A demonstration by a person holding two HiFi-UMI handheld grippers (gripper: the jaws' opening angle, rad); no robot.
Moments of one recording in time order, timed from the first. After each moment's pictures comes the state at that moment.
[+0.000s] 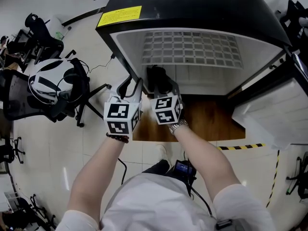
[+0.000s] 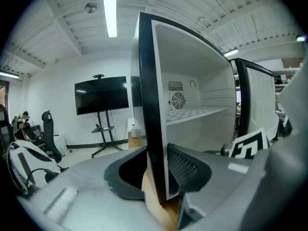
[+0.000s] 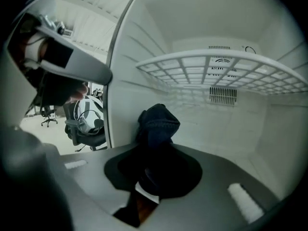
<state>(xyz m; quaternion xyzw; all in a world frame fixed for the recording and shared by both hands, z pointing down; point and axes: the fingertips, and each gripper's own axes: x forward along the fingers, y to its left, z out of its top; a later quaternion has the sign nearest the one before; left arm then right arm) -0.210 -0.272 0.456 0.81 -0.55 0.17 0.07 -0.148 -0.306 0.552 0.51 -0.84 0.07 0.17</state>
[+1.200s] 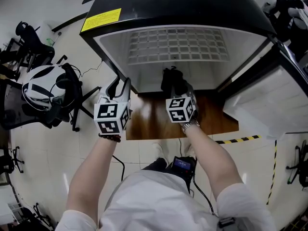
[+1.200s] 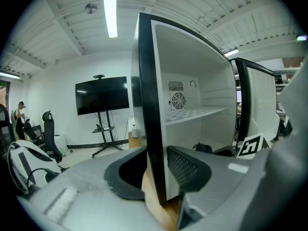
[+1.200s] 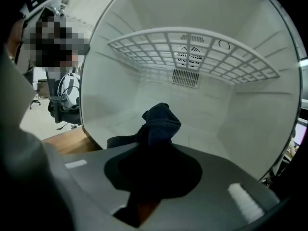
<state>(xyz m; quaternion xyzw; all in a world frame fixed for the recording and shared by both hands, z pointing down) -0.212 -0.272 0.456 0.81 -0.55 0.17 0.07 -0.024 -0.297 0.598 0.59 -0.77 0.05 0.26</state>
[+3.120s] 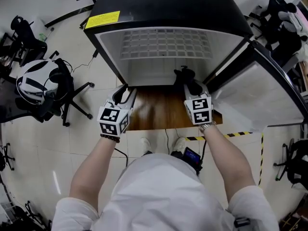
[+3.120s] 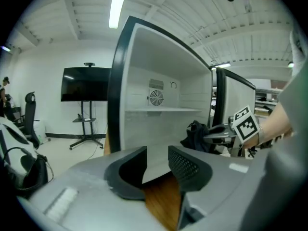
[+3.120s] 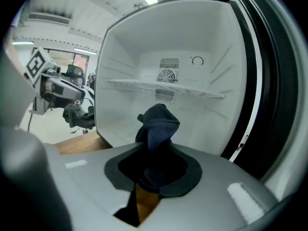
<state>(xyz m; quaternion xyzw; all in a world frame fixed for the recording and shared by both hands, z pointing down) -0.156 -0.212 0.481 0.87 -0.46 0.14 0.12 0.067 -0.238 0.520 0.54 -0.80 0.06 0.23</state>
